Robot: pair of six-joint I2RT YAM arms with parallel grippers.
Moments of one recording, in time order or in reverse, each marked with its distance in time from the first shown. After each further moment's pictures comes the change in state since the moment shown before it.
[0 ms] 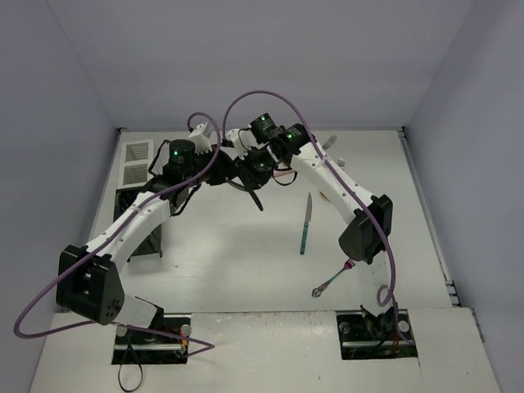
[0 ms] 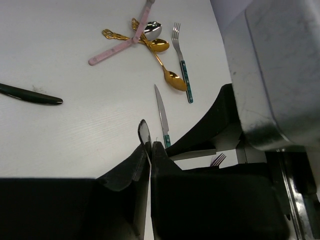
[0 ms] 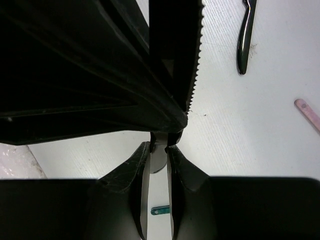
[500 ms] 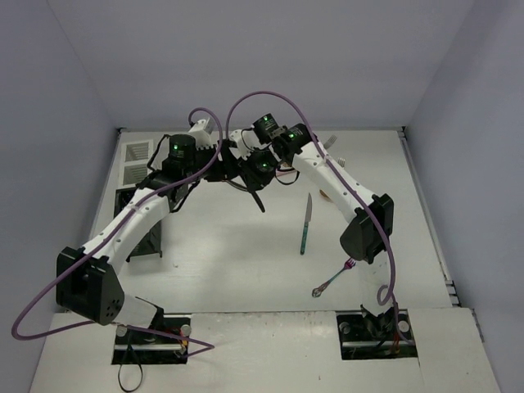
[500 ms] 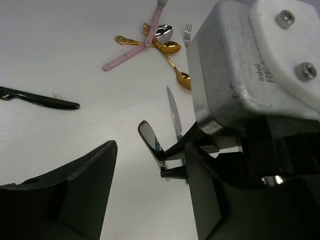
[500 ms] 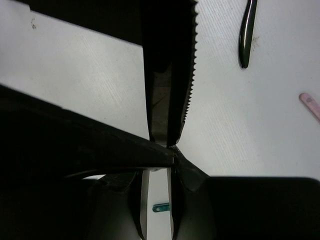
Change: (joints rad) left arm -0.008 0.000 0.075 -0.100 -0.040 0.090; right arm -0.015 -0.005 -0.023 -0.003 -0.020 0.003
